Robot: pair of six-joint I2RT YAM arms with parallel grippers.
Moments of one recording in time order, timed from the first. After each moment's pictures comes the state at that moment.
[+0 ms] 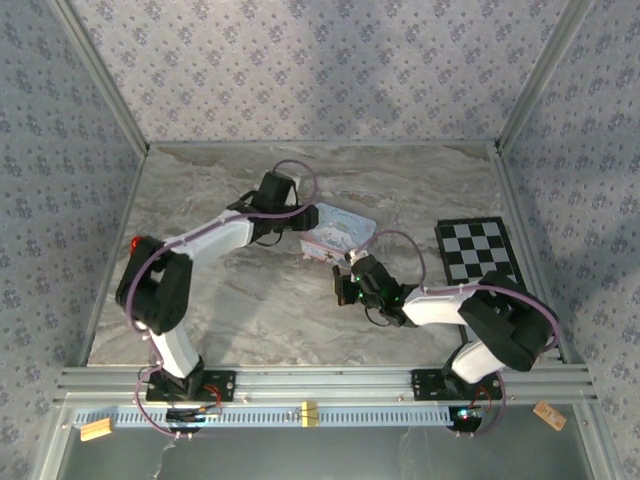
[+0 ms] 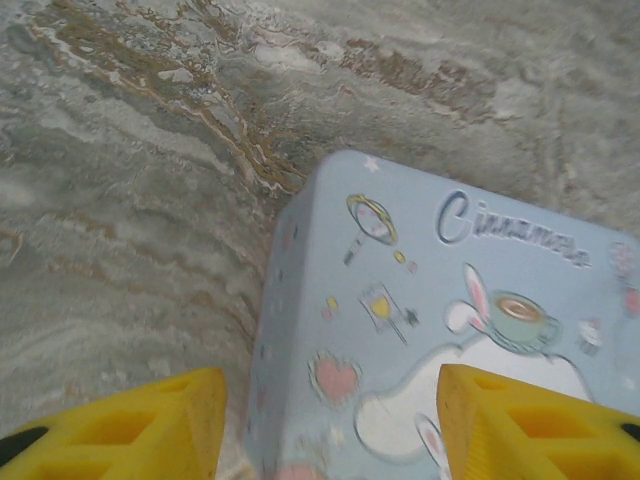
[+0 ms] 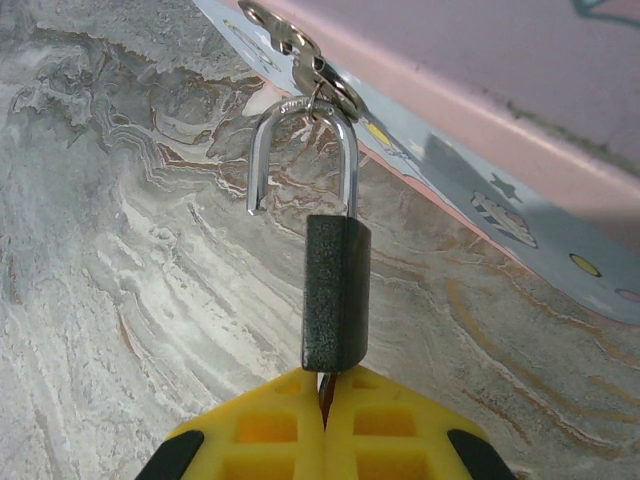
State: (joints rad) left arm -0.56 1.77 1.23 -0.27 0.12 -0.44; right arm 0.83 1.50 0.47 0.36 0.02 0.59
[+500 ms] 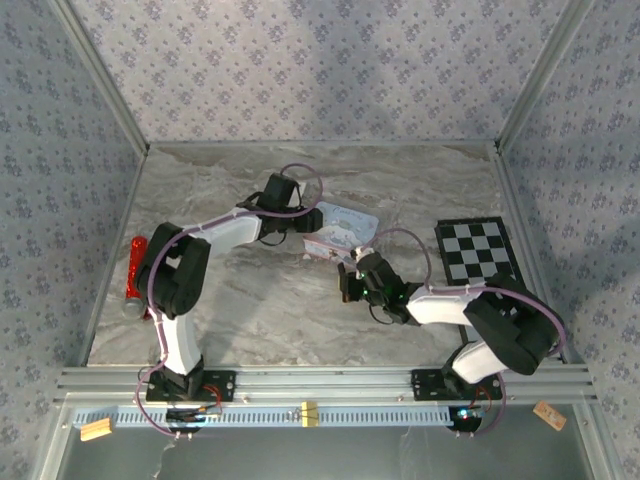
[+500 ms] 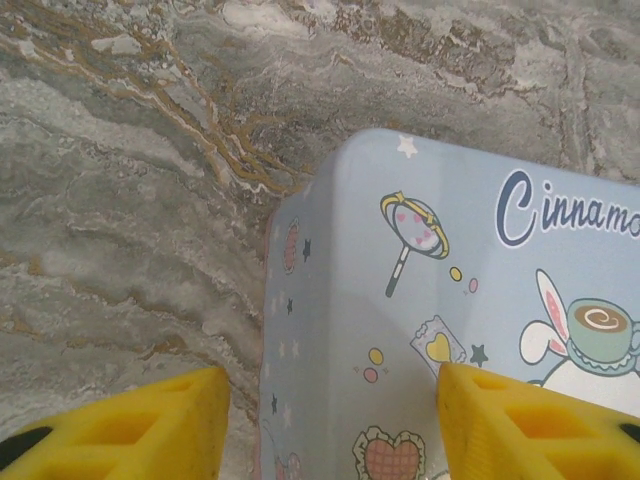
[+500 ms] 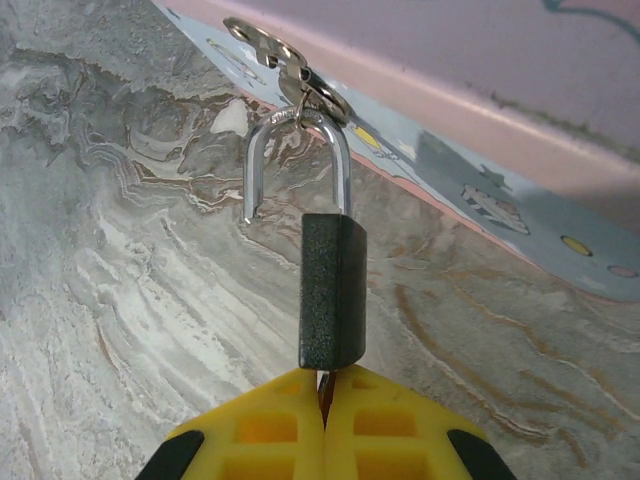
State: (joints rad) left arm -0.53 1.88 1.23 -0.17 0.22 -0.42; right arm 0.78 1.47 0.46 0.33 0.01 0.59
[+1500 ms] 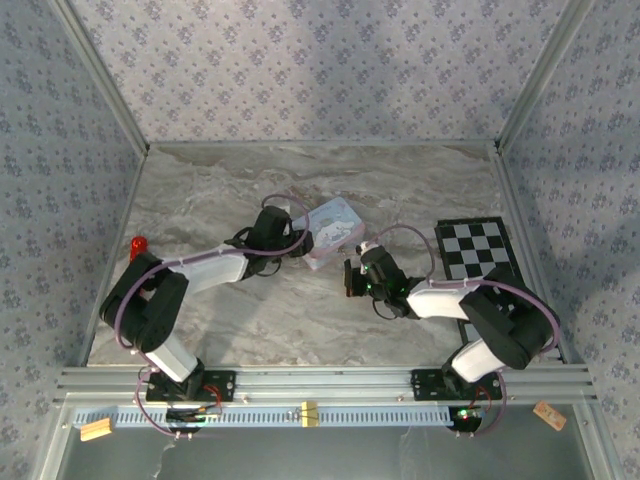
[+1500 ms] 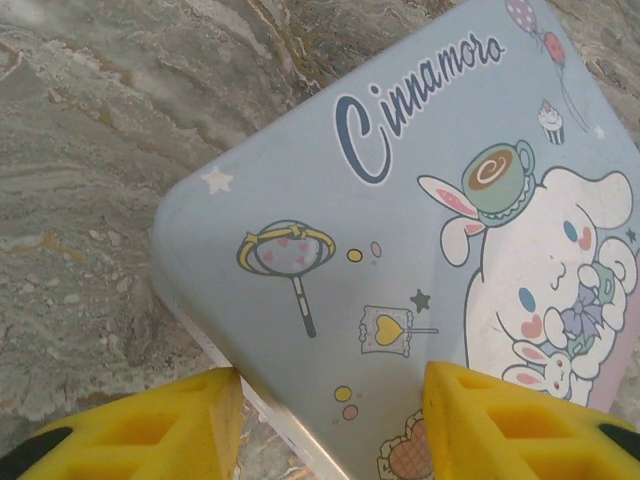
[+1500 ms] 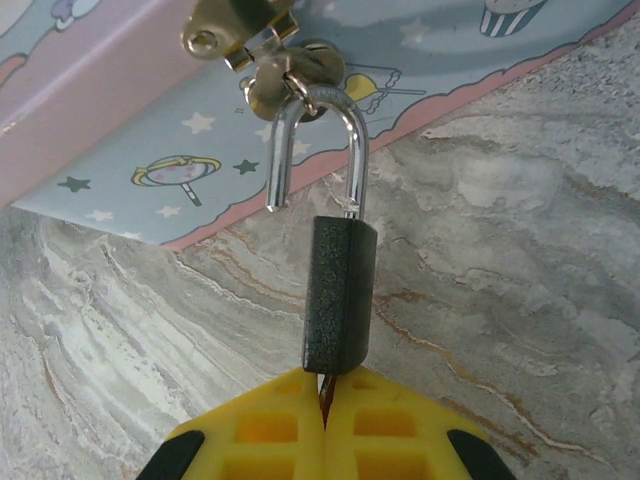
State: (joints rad) left arm -0.64 1.61 0.84 0.04 0.03 -0.66; right arm 0.72 1.51 0.48 0.30 -0.02 0.59
